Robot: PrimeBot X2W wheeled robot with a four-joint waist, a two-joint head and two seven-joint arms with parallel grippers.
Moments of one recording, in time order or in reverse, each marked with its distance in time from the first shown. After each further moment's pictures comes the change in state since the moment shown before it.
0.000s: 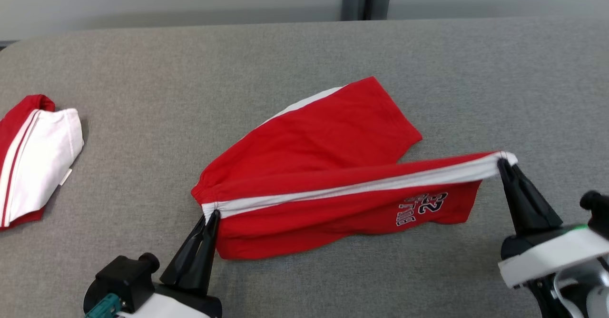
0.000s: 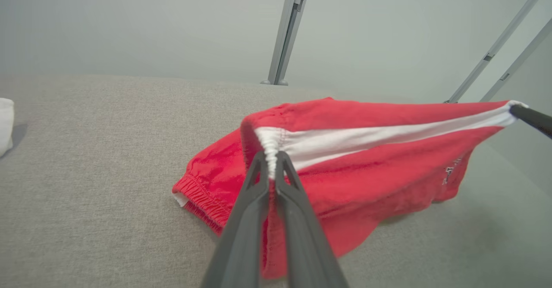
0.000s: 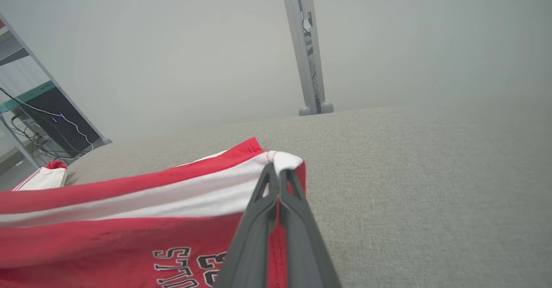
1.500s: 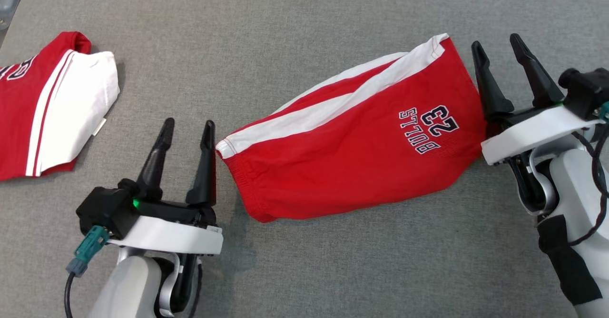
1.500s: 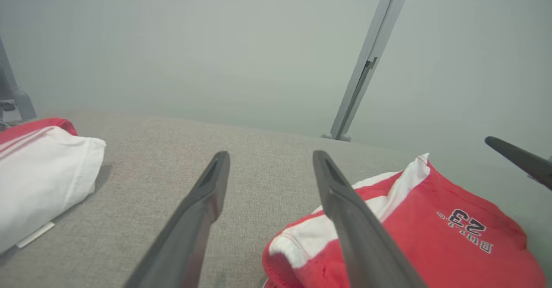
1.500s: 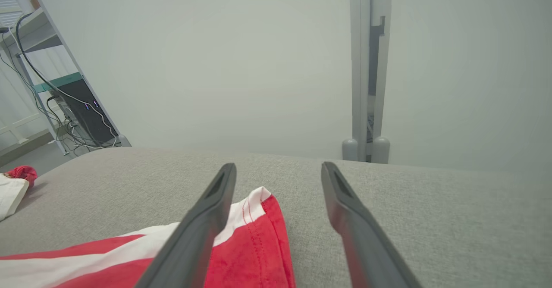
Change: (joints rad) left arm -0.350 -0.118 0.040 0.348 -0.021 -0.077 -0.269; right arm -0.670 -0.159 0.328 0.697 0.090 0.000 -0.370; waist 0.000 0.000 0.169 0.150
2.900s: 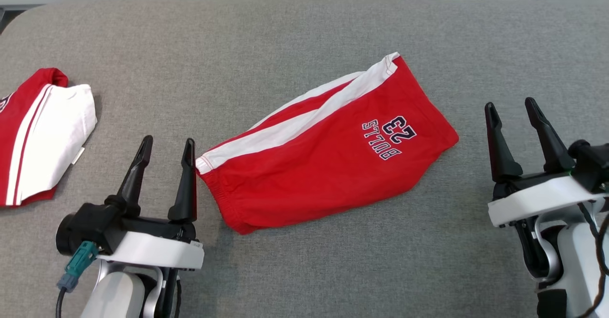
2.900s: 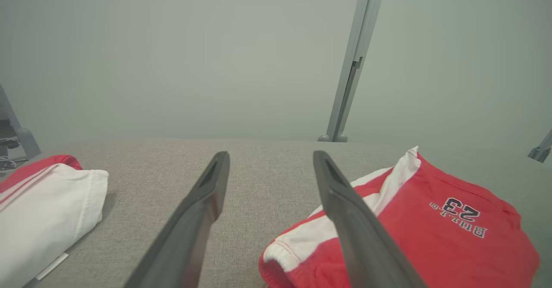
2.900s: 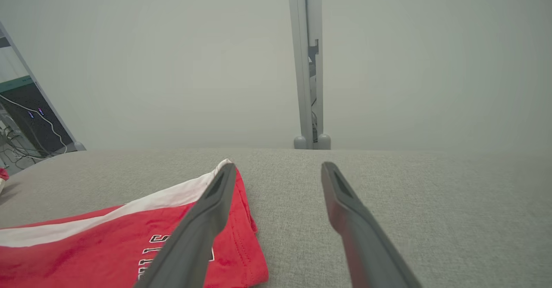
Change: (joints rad) left arm 0.060 0.058 0.046 -0.018 0.095 0.026 -0.001; right arm 0.365 0.129 -0.275 -0.349 -0.220 0.000 0.118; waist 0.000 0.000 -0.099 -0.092
